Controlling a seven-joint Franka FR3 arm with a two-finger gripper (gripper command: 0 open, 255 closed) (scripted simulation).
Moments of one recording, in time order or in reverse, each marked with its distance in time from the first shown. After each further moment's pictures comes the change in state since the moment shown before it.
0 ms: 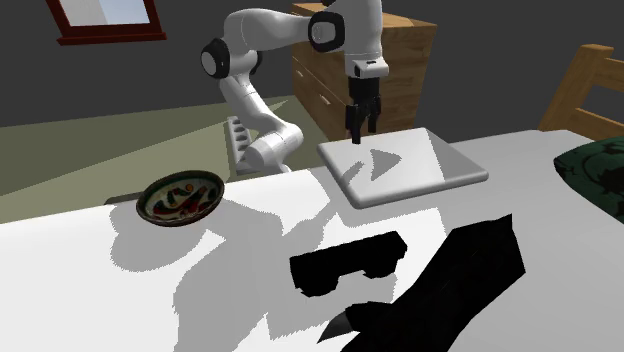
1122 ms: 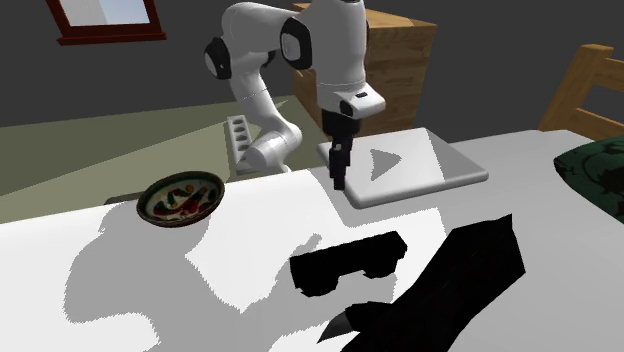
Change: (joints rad) arm 0.070 0.313 -0.444 0.300 -0.082 -0.049 -0.741
